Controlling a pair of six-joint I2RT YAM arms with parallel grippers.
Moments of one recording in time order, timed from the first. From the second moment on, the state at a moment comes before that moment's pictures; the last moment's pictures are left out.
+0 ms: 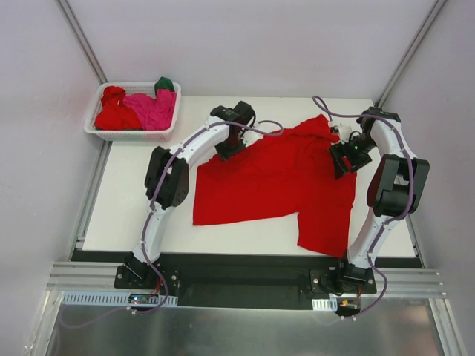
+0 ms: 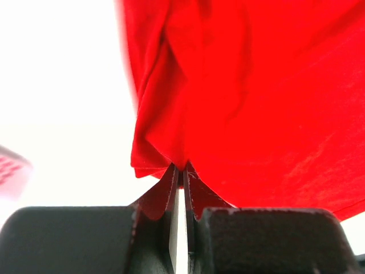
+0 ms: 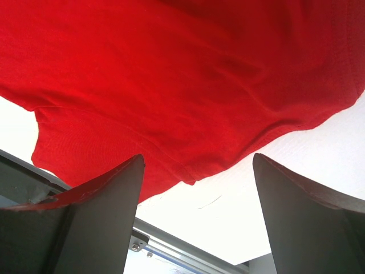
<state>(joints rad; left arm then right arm) -0.59 2.28 2.08 -1.18 -0.07 0.46 -0.15 1.96 1.63 -1.20 -0.28 -0.70</state>
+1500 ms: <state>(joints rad) -0.50 2.32 2.01 -0.99 -0.36 0.61 -0.15 1.91 1.58 -1.20 -0.28 -0.70</state>
